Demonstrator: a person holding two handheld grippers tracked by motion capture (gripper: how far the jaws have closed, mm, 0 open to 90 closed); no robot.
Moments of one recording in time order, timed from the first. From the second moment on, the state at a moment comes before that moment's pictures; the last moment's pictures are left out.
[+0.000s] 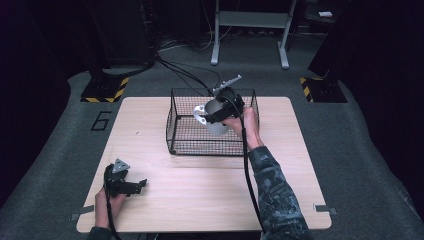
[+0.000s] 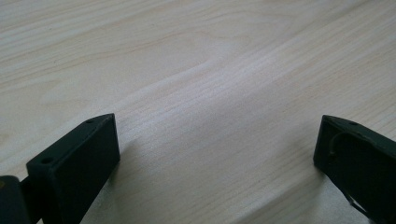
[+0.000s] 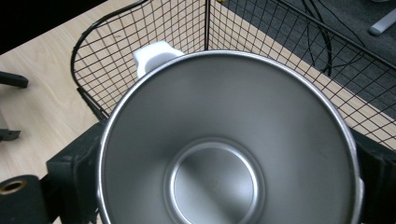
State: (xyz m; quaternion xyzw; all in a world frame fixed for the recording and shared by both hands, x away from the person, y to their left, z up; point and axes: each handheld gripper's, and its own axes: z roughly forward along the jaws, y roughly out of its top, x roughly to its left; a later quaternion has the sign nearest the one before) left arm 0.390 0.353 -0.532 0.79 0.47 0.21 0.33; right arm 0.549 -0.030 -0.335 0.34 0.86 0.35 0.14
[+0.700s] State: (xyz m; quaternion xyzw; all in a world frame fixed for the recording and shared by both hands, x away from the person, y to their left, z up) left arm 0.390 0.354 -0.532 0.79 0.47 0.21 0.33; right arm 0.581 -0.019 -0.369 0.38 0.86 0.33 0.12
